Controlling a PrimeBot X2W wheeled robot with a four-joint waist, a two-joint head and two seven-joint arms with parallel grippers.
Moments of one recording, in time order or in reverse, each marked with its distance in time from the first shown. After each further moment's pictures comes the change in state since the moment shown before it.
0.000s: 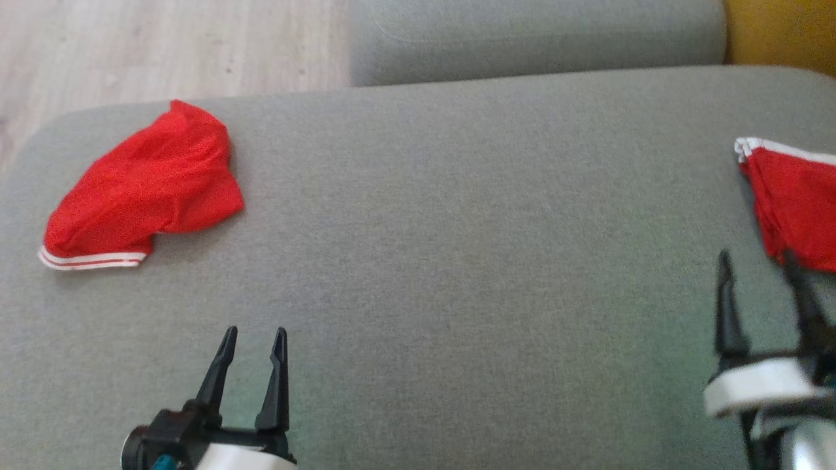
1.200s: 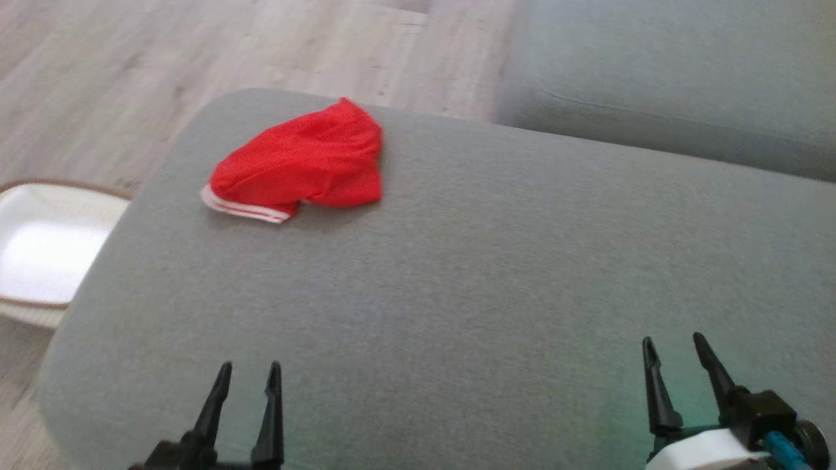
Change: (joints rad) left arm 0.058 -0.016 0.031 0.022 0.031 0.000 0.000; right arm 0.098 0.014 0.151 0.212 0.135 0.000 -0.112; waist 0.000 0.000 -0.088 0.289
